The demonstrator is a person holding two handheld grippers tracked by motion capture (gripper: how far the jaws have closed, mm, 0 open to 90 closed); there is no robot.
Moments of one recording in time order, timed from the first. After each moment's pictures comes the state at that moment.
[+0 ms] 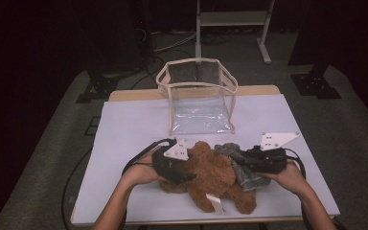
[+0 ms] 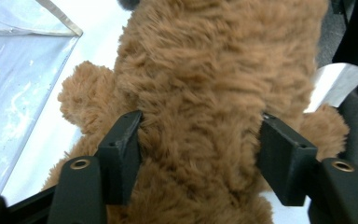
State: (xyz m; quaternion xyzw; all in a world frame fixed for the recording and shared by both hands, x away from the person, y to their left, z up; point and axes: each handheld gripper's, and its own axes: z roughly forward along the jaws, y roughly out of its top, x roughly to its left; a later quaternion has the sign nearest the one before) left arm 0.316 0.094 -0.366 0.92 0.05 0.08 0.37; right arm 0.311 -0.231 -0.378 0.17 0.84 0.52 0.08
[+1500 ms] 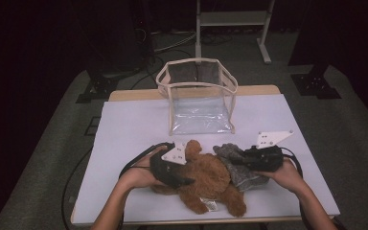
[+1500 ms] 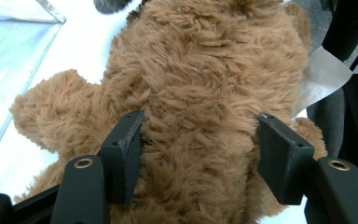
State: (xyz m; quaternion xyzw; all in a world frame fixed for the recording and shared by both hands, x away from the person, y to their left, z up) left arm 0.309 0.097 -0.372 0.93 0.05 0.06 0.36; right arm 0.323 -0.229 -0.391 0.19 0.84 0.50 0.07
